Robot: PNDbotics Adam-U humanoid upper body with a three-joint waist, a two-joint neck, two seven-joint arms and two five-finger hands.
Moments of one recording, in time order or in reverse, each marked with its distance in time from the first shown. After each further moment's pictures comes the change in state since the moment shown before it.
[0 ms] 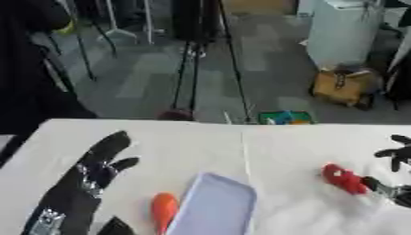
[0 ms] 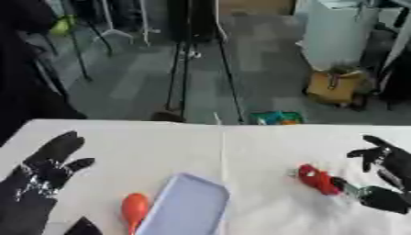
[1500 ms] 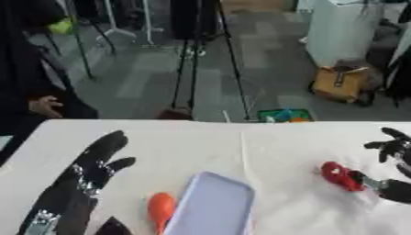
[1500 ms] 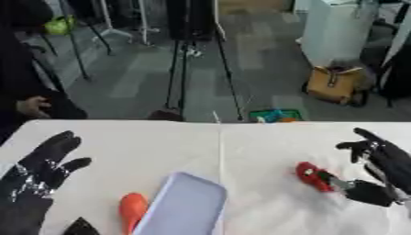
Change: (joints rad) left arm -0.002 0.000 0.001 0.000 -0.005 -0.007 0.001; right arm -0.011 0.055 0.006 -0.009 0.138 0.036 -0.103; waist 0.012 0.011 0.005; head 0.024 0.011
